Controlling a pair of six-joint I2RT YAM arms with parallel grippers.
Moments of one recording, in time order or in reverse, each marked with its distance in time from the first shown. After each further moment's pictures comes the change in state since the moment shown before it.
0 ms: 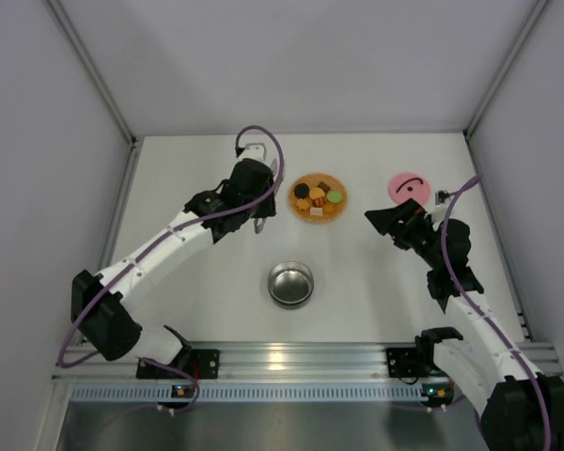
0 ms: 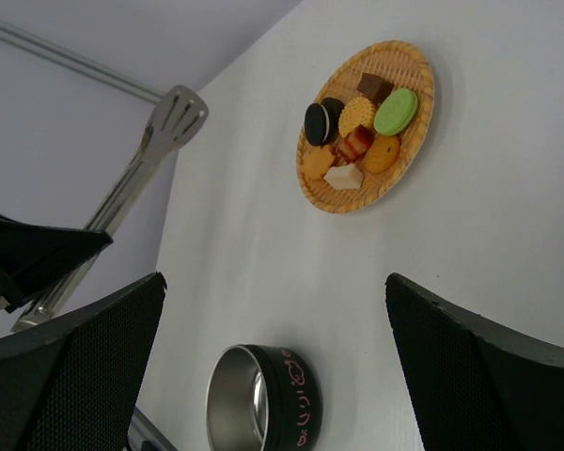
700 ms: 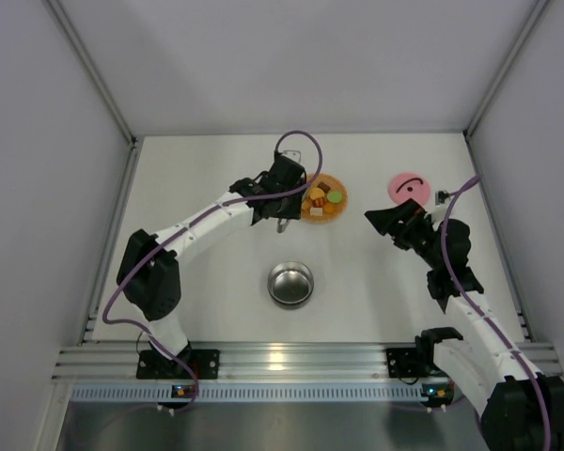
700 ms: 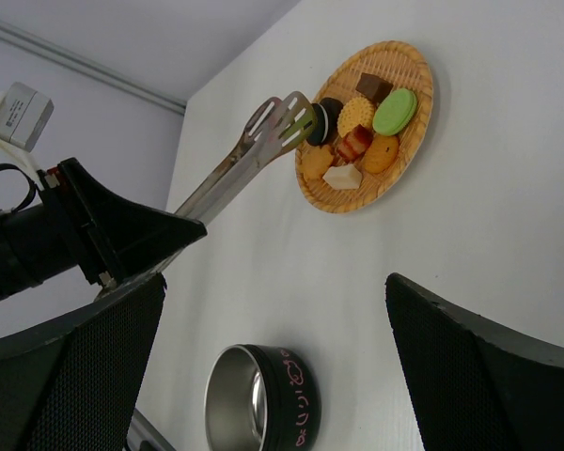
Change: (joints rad) left arm -0.037 0.341 0.182 -0.018 0.107 0.050; right arm 0.000 0.000 0.000 -0.002 0.001 -0.004
